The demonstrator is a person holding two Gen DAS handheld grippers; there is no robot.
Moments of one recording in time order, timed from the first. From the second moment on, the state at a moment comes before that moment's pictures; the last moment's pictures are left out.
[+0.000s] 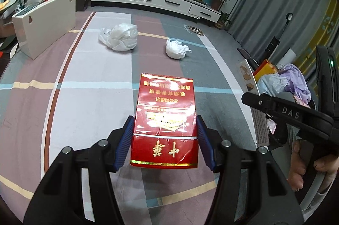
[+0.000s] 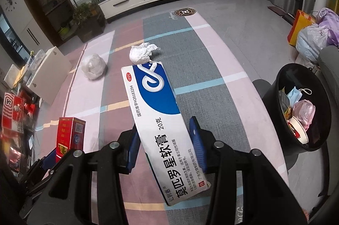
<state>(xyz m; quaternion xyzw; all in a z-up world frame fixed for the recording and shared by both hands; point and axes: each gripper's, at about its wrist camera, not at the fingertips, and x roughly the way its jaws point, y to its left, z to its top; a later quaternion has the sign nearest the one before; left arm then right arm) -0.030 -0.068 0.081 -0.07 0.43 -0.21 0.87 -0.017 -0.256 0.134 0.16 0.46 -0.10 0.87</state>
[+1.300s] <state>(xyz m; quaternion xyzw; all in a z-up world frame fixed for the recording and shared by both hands) -0.040 -0.139 0.135 -0.04 0.38 -0.24 0.89 -0.012 -0.298 0.210 0.11 0.38 -0.06 0.92</state>
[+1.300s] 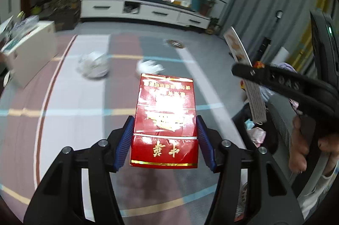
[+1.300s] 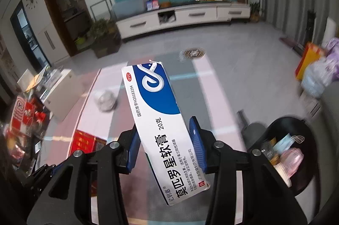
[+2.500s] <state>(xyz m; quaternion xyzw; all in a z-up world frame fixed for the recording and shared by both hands) -0.036 -0.435 0.064 0.06 0.48 -0.43 0.77 -0.127 -0.565 0.115 0.37 0.41 -0.30 0.78</state>
